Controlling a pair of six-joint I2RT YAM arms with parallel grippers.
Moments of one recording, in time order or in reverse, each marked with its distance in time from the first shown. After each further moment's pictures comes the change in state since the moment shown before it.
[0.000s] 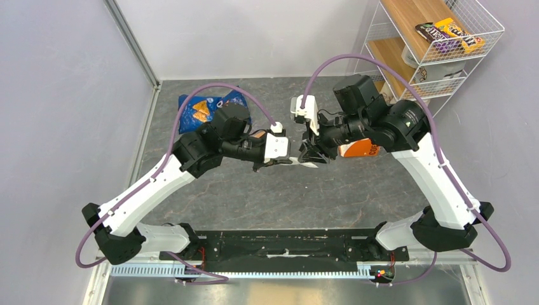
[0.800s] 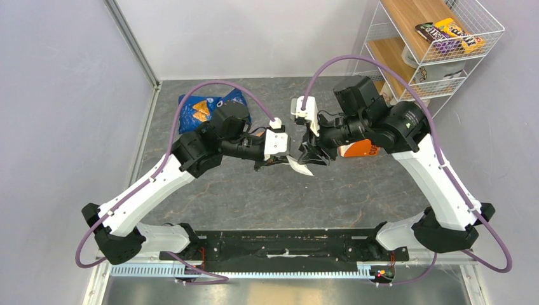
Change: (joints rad) left arm 0.000 0.001 0.006 0.042 0.016 -0.069; right arm 0.000 -0.010 -0.025 0.018 -0.003 -0.013
